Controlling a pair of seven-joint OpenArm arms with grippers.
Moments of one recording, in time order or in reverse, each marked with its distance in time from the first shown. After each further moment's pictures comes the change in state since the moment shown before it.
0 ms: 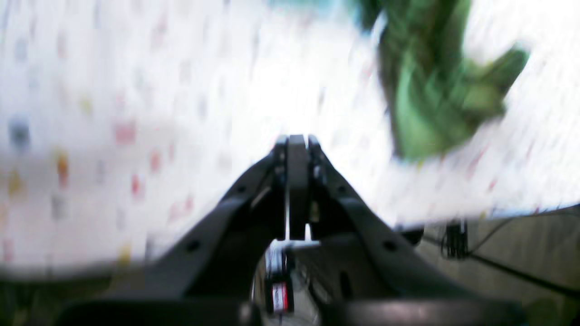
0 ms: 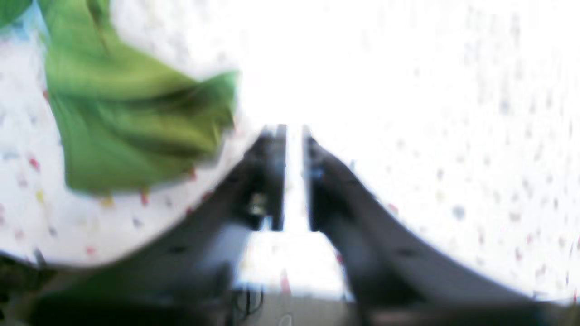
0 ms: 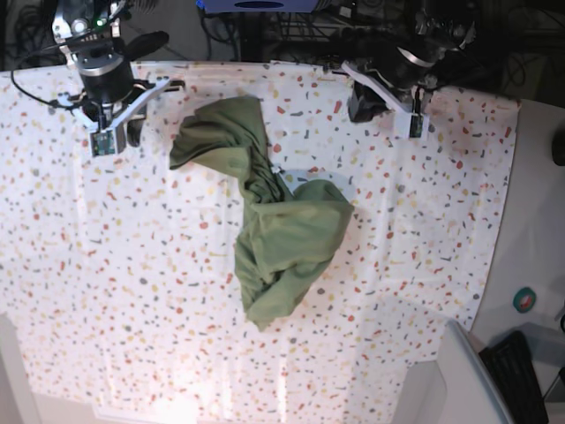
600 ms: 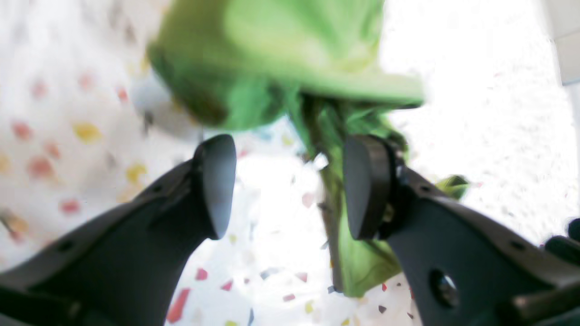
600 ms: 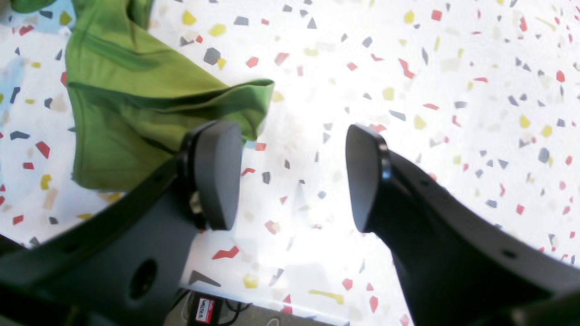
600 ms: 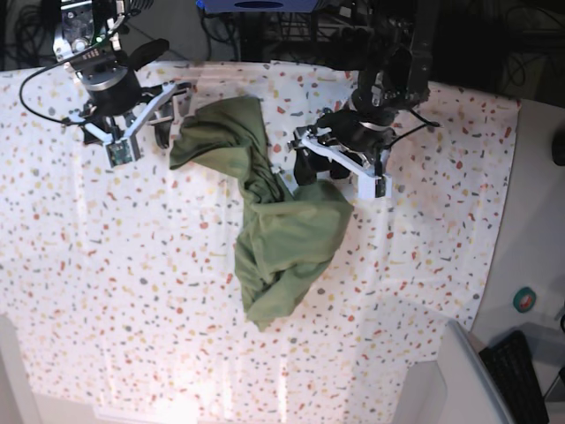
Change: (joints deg) left arm -17.1 12.9 0.1 -15.4 0.0 0.8 0.6; right arm 4.0 0.5 0.2 -4.7 -0.2 8.6 0.0
